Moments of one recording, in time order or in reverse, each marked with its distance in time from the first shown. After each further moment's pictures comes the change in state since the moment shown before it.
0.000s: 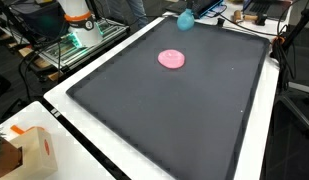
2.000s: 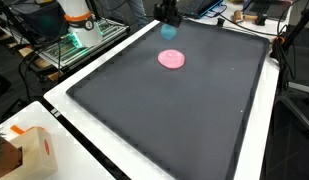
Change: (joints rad) arm -0.240 -0.100 -0.191 -0.243 0.735 0.108 -0.719
